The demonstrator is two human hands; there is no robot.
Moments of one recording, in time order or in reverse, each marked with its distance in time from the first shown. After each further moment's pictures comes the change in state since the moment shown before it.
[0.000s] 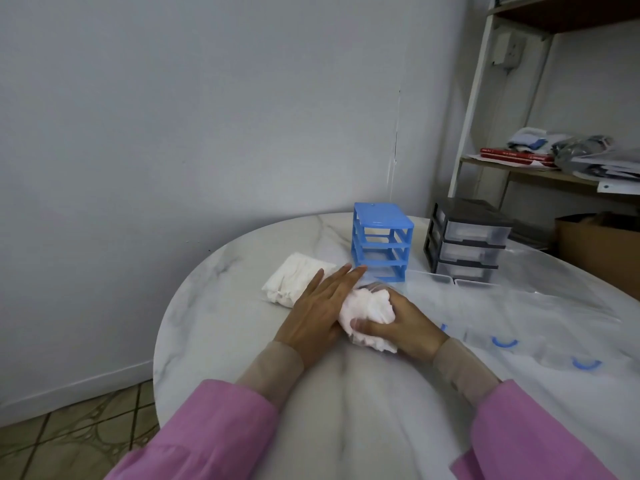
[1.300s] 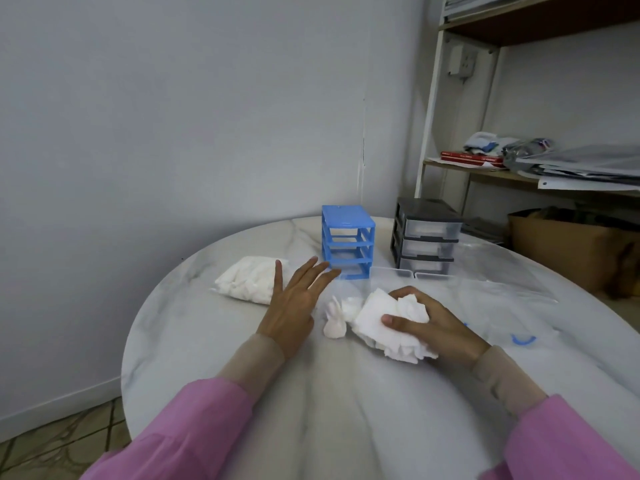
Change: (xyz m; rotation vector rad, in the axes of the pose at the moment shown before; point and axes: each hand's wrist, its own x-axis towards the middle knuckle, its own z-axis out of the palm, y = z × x) left_hand 0.012 0.032 -0.010 0.280 -0.077 -0.151; right_hand -0.053 0.027 -0.064 0.142 0.103 0.049
